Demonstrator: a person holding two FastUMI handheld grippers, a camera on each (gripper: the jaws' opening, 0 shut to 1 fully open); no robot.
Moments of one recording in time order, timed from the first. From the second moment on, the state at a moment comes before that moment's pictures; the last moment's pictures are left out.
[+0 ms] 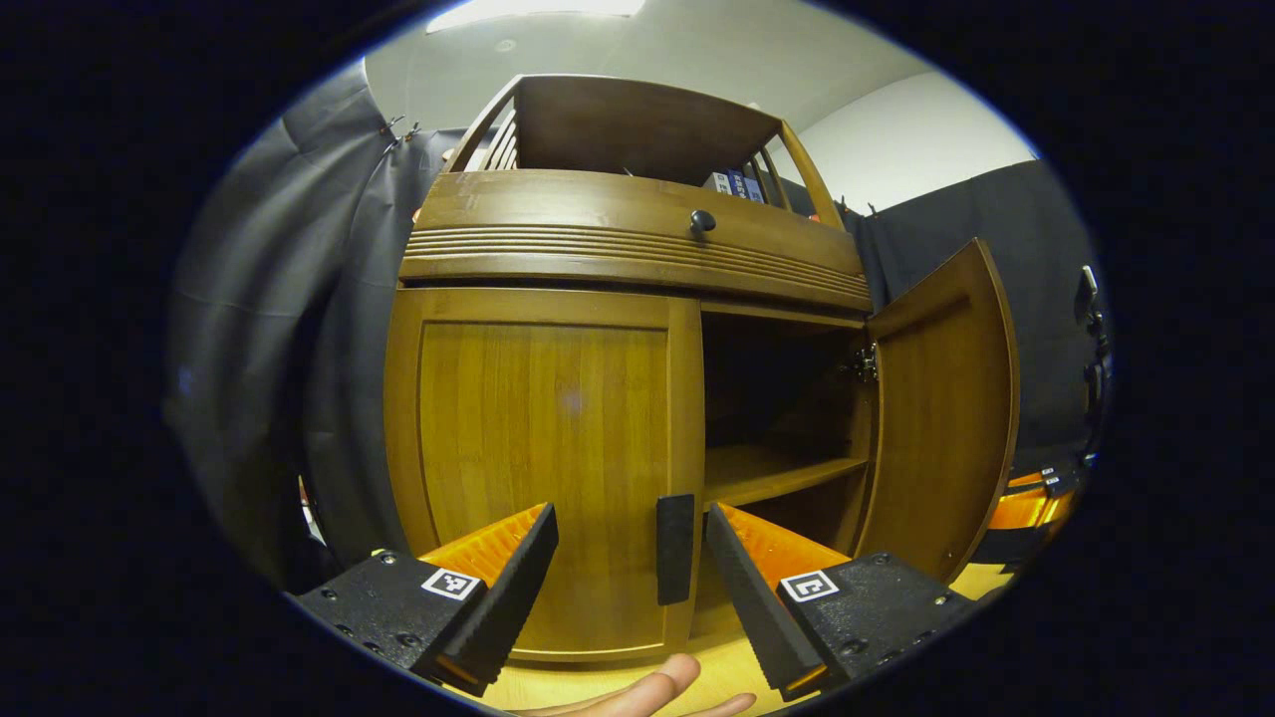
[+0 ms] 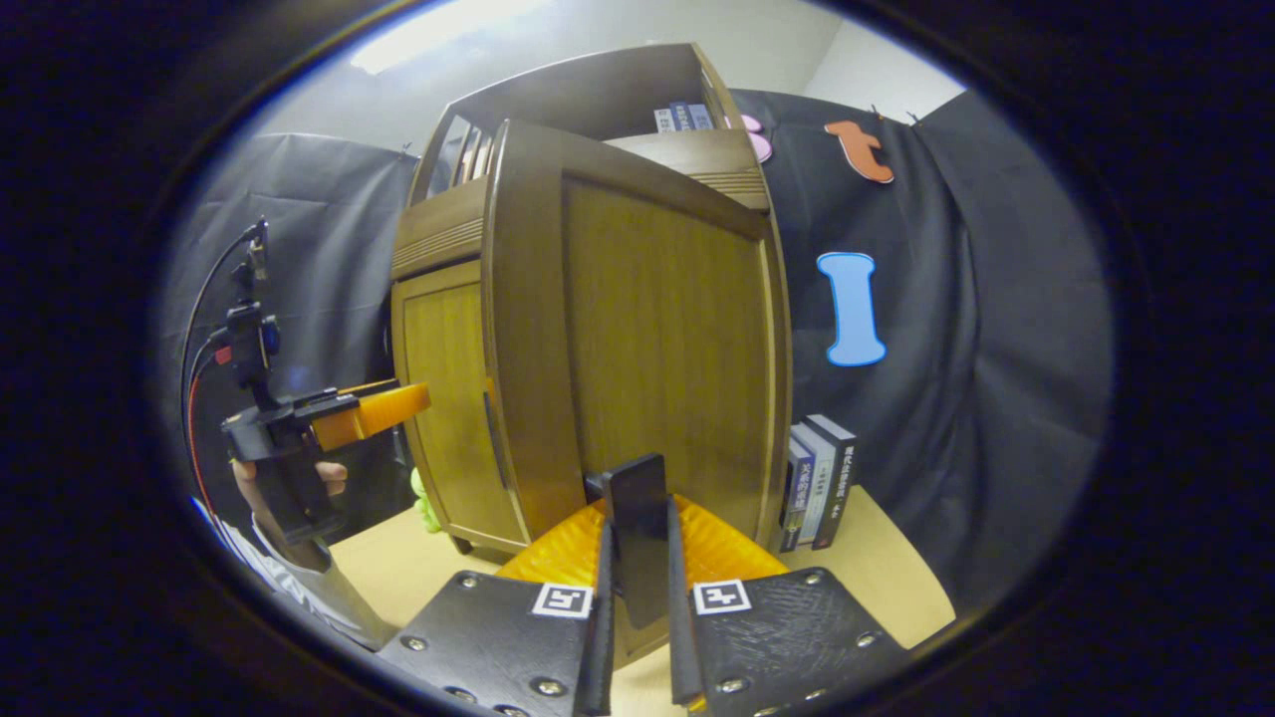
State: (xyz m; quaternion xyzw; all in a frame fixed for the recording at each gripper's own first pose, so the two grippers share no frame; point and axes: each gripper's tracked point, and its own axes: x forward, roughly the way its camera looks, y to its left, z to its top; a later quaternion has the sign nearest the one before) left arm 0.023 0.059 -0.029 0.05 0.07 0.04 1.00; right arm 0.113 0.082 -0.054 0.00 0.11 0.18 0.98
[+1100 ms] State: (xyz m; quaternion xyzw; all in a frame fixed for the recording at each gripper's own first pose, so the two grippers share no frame) left arm 0.039 0.064 -0.049 0.06 0.10 0.05 0.99; right arm 0.156 -0.079 -0.056 -0.01 0.10 0.15 0.98
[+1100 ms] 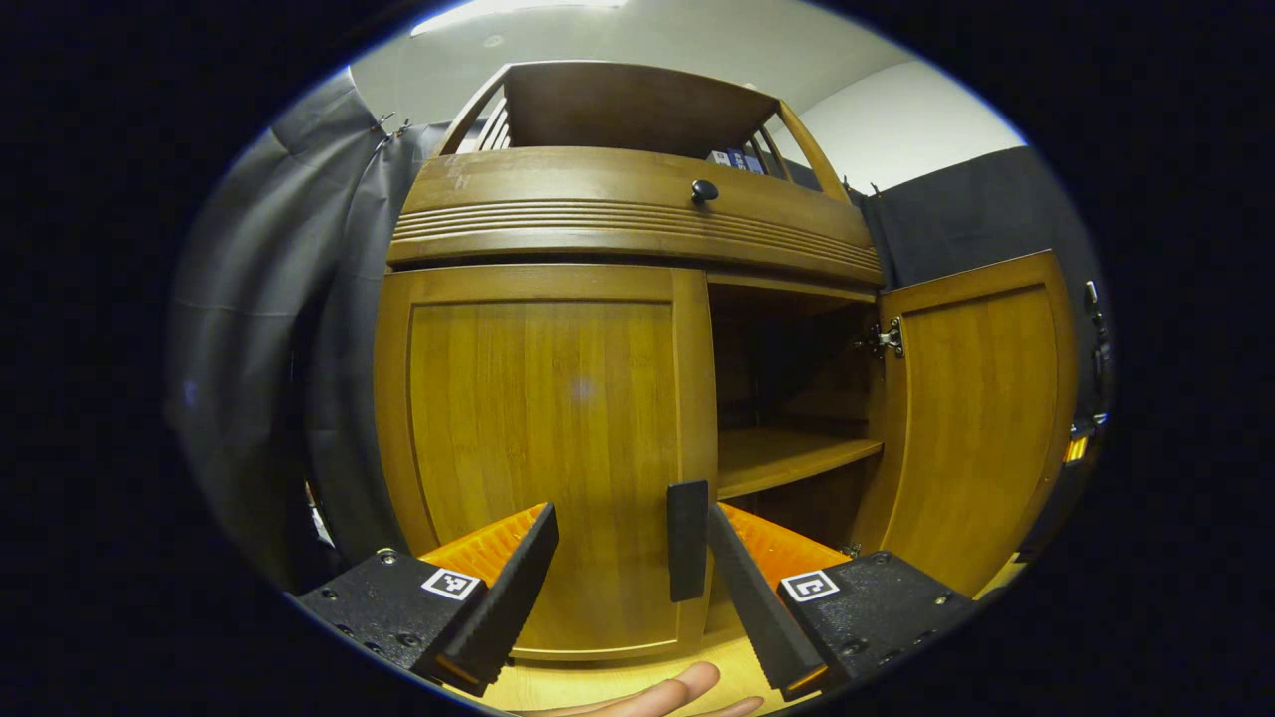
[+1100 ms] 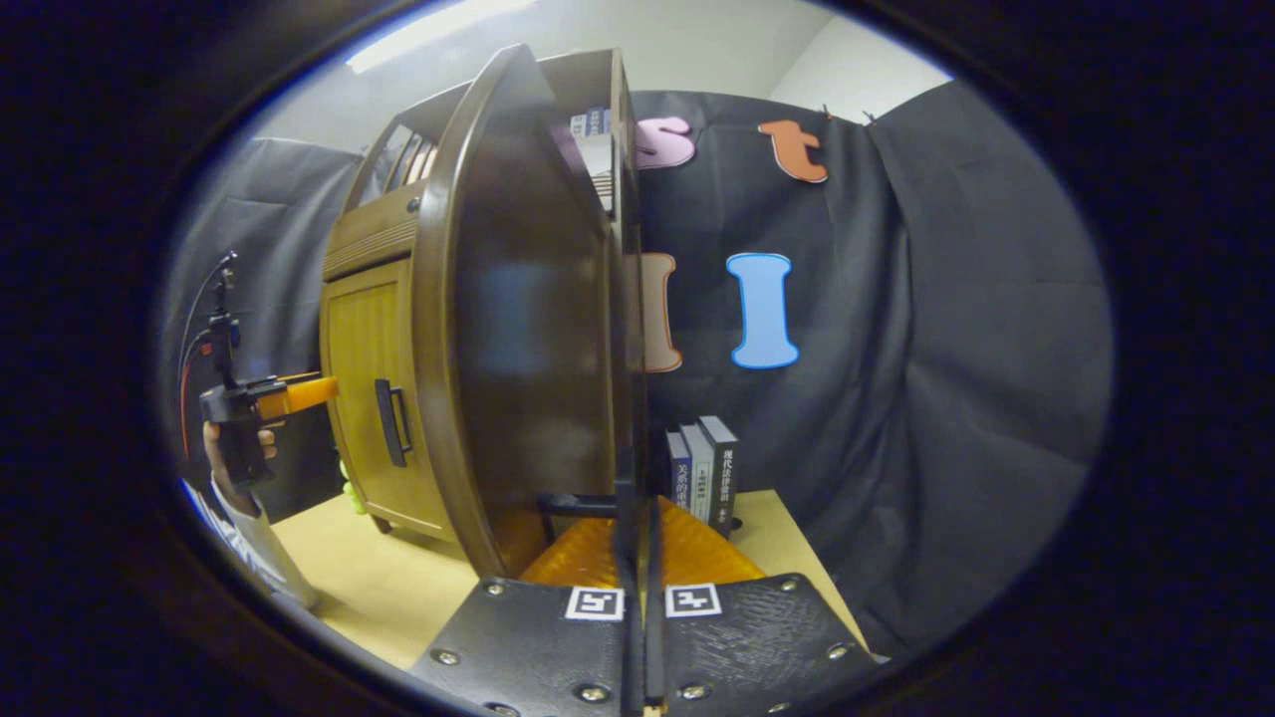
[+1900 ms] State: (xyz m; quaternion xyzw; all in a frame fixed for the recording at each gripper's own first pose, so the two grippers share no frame) left arm 0.074 0.039 -0.085 0.06 0.13 0.01 0.99; right arm 0.150 -0.112 -0.053 -0.01 0.09 0.13 0.99
